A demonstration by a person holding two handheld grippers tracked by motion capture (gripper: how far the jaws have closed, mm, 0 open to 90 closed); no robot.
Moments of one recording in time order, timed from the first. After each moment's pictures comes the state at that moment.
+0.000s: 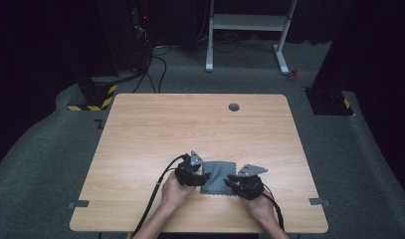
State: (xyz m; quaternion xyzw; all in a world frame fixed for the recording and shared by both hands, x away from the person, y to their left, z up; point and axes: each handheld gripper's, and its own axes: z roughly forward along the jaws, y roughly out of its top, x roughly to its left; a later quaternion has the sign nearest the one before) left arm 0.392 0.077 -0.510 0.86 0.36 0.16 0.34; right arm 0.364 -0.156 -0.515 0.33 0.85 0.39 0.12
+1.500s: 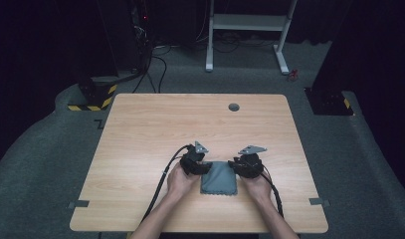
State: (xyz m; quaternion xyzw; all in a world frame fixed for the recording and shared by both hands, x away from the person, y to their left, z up) left arm 0.431 0.066 -0.512 0.85 0.38 0.13 0.34; right arm 0.430 -0.160 -0.518 0.41 0.83 0.36 0.14
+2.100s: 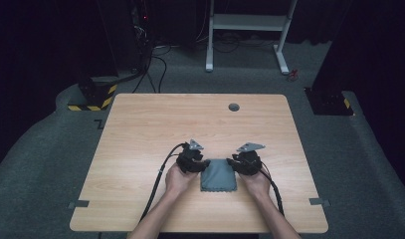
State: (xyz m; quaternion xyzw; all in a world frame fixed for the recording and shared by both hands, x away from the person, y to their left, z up) left arm 0.432 0.090 -0.510 0.82 0.40 0.12 0.38; right arm 0.436 -0.159 -0.515 0.40 0.83 0.37 0.14
